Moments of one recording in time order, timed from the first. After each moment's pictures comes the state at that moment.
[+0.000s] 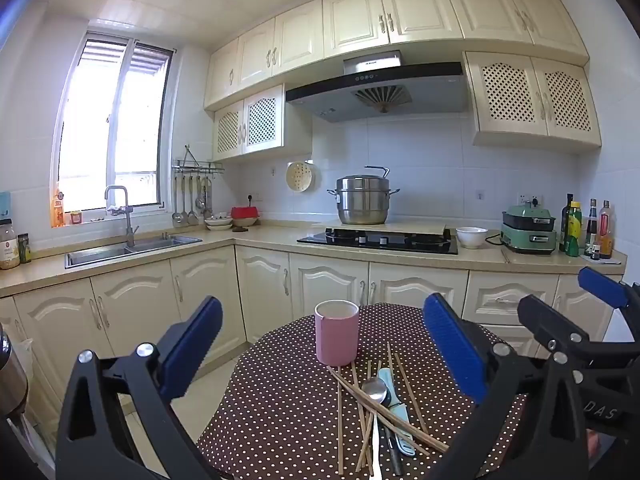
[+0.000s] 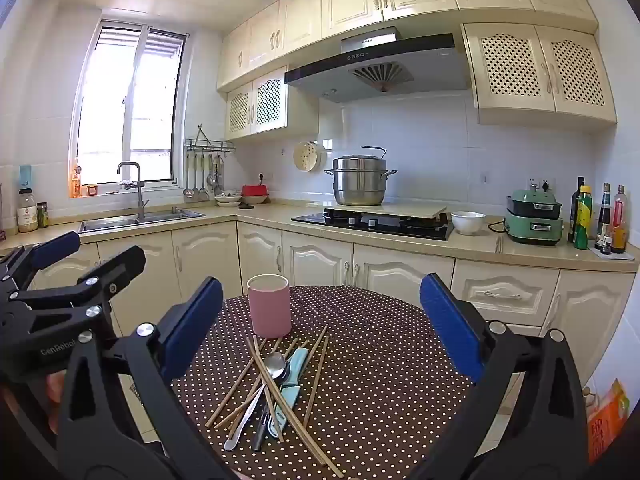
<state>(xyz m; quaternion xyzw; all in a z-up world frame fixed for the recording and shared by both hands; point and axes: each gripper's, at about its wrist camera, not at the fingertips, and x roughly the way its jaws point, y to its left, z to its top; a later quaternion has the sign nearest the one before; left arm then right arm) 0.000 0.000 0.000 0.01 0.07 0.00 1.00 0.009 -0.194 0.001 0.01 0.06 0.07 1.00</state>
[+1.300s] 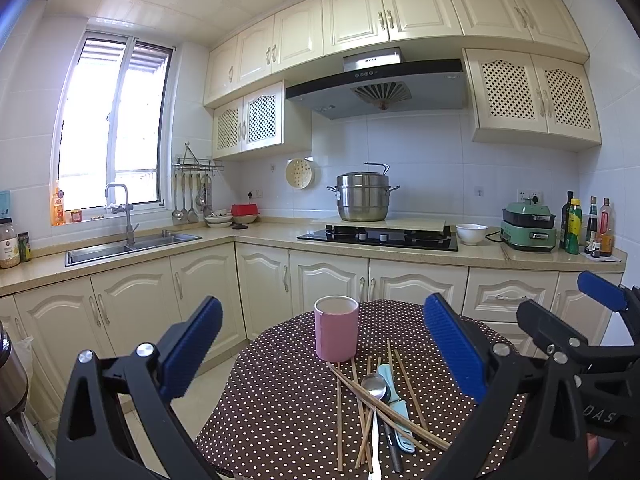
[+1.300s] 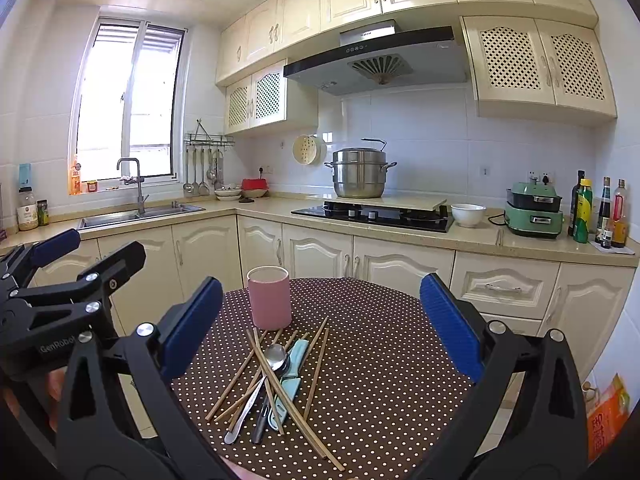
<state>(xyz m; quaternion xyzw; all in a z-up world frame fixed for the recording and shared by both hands) 0.001 -0.006 -0.016 0.02 0.07 0.00 1.00 0.009 -0.197 -0.005 0.01 0.07 0.07 0.99</state>
